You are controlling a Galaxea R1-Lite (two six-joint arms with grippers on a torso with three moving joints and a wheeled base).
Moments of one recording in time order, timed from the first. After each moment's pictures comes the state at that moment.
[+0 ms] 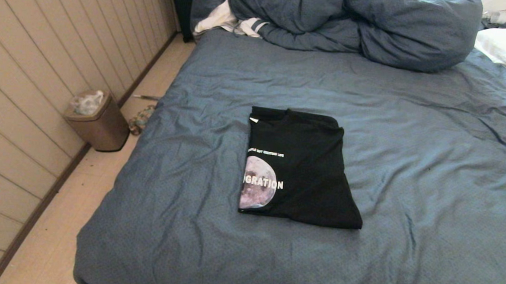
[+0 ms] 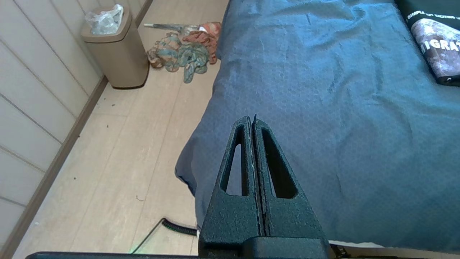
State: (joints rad) left arm 0.00 0.00 0.00 -0.08 -0.01 0.01; right arm 0.00 0.02 0.00 0.02 -0.01 0.01
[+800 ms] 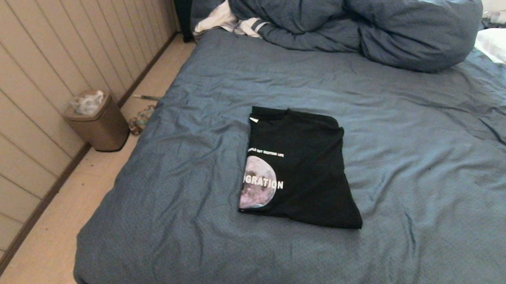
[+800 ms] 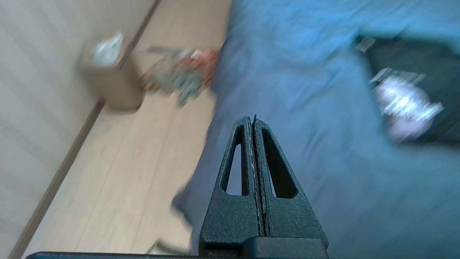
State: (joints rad) left arm -0.01 0.27 -0.39 0.00 -0.04 -0.01; right arm 0.00 0.22 -0.30 0.13 0.10 -0.12
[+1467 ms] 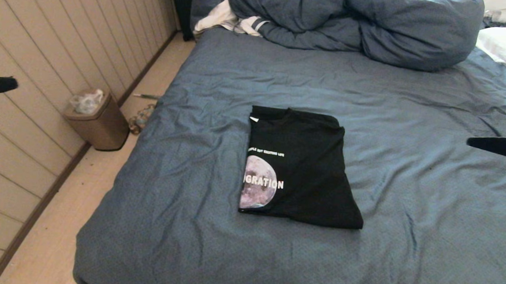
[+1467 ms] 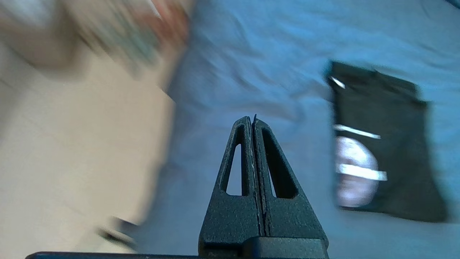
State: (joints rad) left arm -0.10 1.09 -1.10 0.15 -0.08 -0.20; right arm 0.08 1.17 -1.11 0.26 0.17 0.18
